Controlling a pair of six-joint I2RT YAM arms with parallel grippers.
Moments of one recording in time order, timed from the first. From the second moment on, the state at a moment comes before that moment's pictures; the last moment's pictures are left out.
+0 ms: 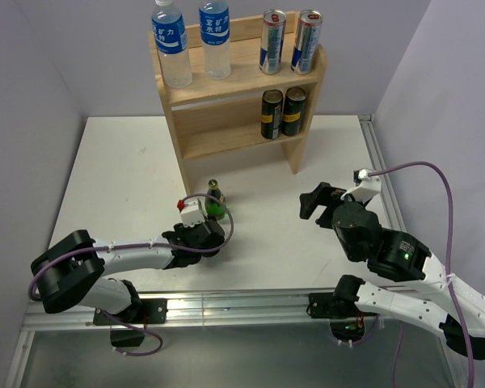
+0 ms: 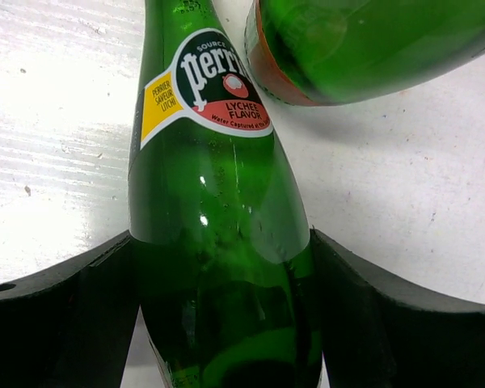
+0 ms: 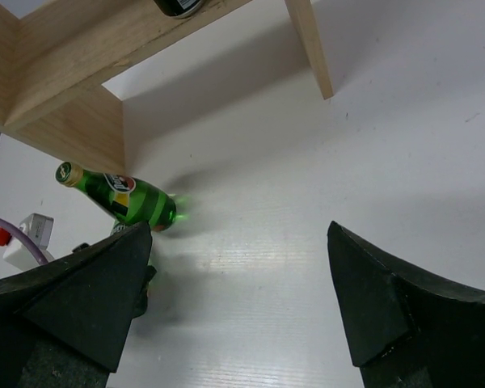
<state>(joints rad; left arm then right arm) -1.02 1.40 0.56 -0.18 -0.59 -1.12 0.99 0.64 0.97 -0.81 0.81 0.76</state>
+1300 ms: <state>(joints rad) -1.29 1.05 0.50 -0.68 -0.37 -1.42 1.00 0.71 0.97 -0.76 0.78 0.77</state>
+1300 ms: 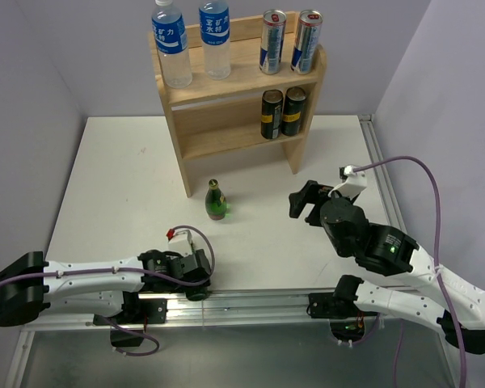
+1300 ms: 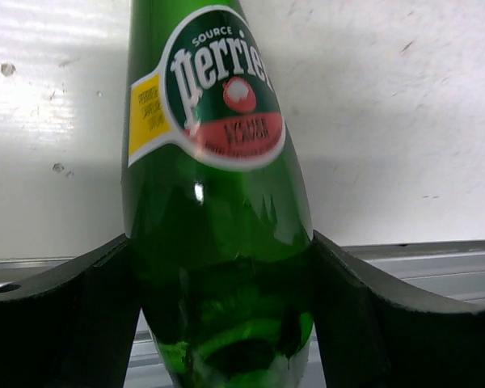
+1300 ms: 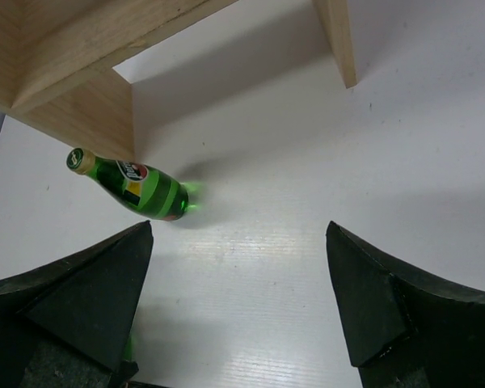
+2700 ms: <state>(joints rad) -1.29 1.26 0.59 -0.47 -0.24 -1.30 1.00 0.70 0.96 -0.73 0.77 0.75</state>
